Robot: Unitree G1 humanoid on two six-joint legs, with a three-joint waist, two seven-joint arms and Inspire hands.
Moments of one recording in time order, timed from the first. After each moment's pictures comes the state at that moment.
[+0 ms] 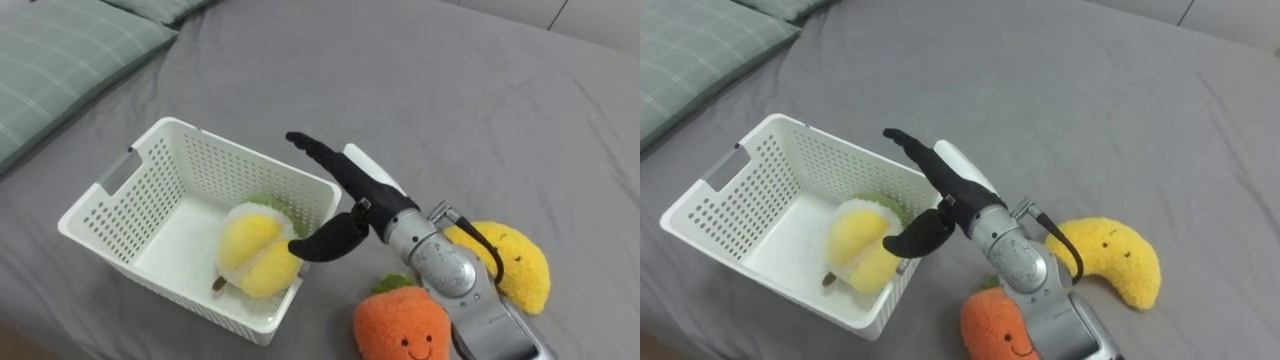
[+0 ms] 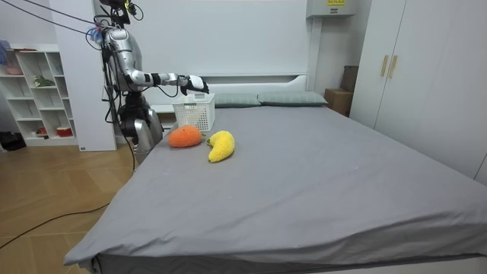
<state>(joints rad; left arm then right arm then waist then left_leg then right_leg) 0.13 0.20 0.14 1.05 0.15 0.10 0.16 -0.14 -0.24 0.41 -0.01 -0.28 0.13 0.18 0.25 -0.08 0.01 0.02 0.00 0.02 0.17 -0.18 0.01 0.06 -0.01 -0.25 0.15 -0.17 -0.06</state>
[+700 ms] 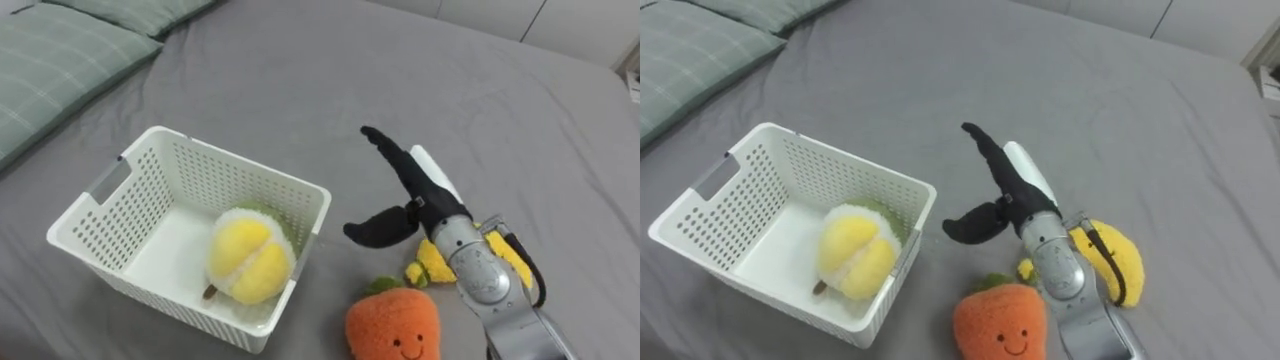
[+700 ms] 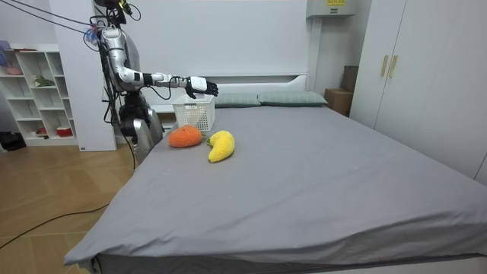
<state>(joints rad) 0.16 0.20 0.18 1.06 0.15 0.10 0.19 -0.07 -0.29 0.26 0.07 -0.28 0.12 0.02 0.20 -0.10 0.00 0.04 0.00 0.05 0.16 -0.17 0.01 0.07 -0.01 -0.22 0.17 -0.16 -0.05</state>
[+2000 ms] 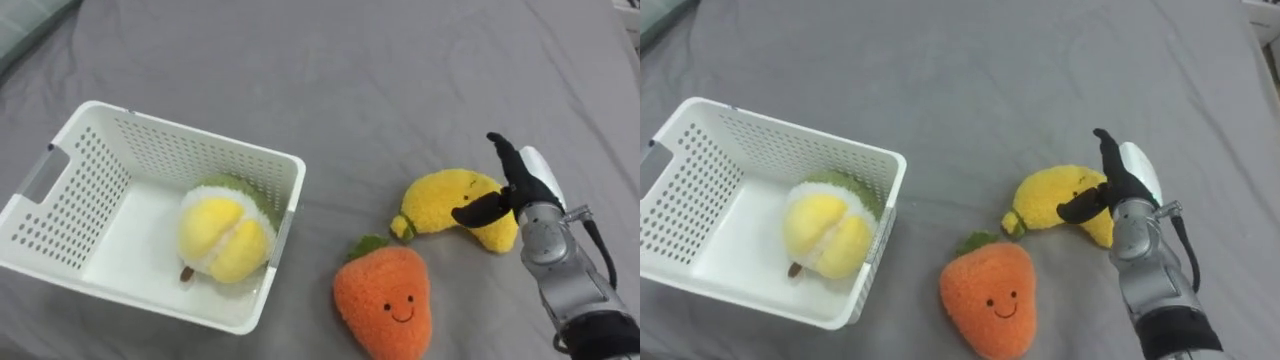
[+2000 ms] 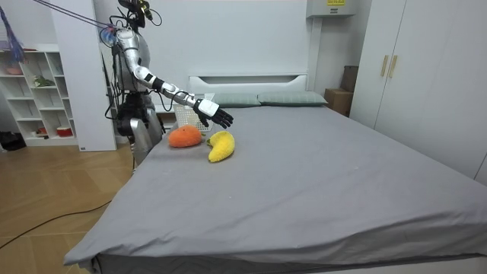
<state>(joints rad) 0.11 0.24 0.09 1.08 0.01 0.08 0.20 -0.36 -0.40 0.09 0.74 -0.35 0.08 -0.13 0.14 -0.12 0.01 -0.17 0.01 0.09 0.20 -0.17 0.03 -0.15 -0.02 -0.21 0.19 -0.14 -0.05</state>
